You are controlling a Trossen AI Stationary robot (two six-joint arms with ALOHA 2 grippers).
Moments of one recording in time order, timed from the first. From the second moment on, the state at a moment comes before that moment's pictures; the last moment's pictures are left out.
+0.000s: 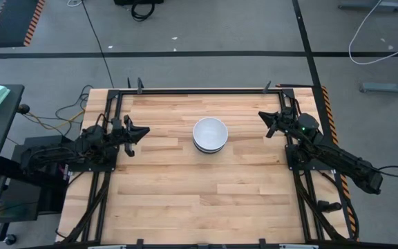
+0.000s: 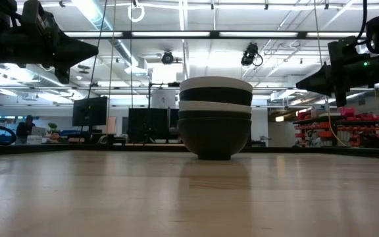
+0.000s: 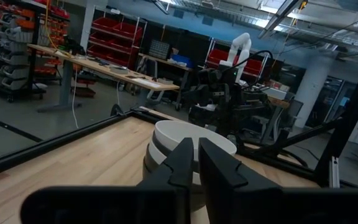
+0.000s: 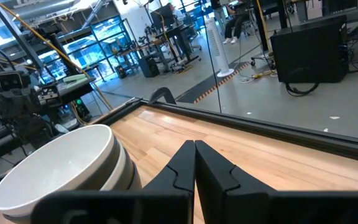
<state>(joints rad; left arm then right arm) 0.19 0.12 0.03 0.23 -0.09 -0.28 -0.68 0.11 0.02 0.03 -0.08 0.37</state>
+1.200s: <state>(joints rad) 0.19 0.12 0.03 0.23 -0.09 -0.28 -0.68 0.10 0.02 0.03 -0.08 0.37</state>
